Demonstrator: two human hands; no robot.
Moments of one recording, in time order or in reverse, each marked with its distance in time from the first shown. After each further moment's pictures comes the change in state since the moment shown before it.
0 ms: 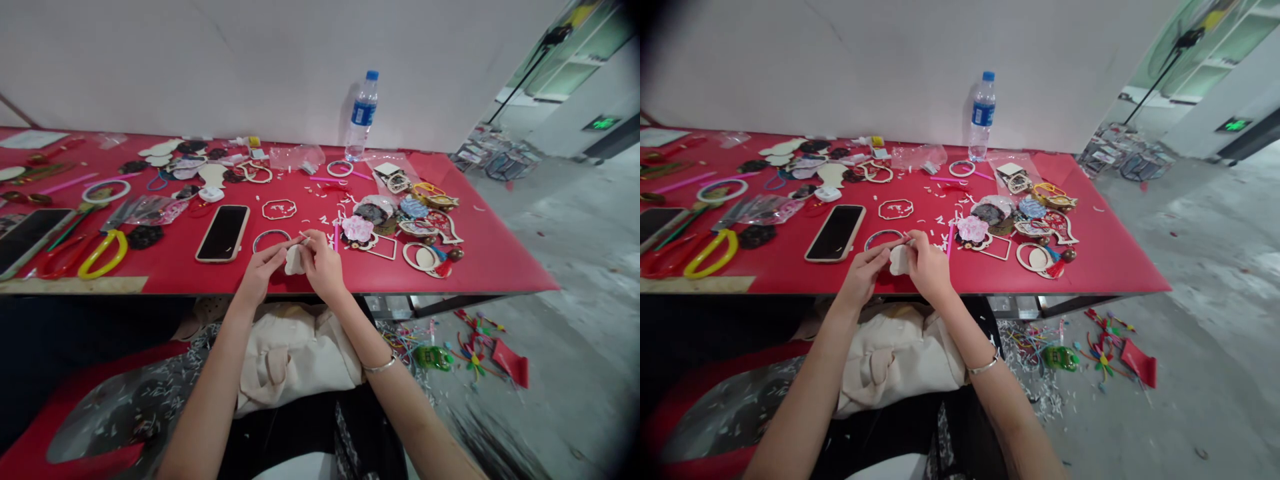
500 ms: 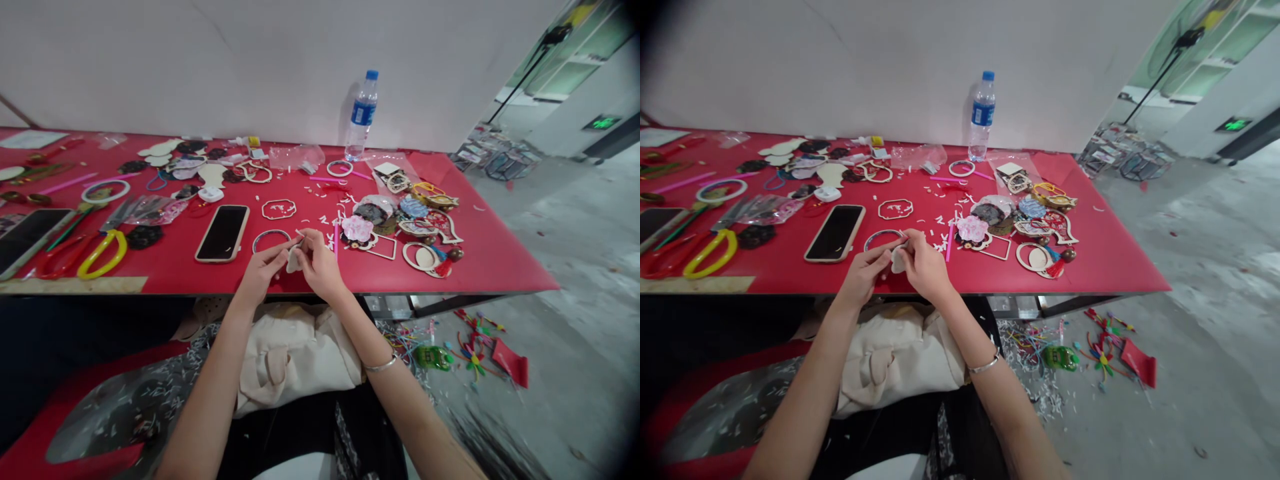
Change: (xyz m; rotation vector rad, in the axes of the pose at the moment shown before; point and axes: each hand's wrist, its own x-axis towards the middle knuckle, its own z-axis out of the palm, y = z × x) left_hand 0.001 -0.006 -0.006 0.101 0.013 -0.006; right_hand 0.002 0.001 0.000 0.136 -0.087 -0.073
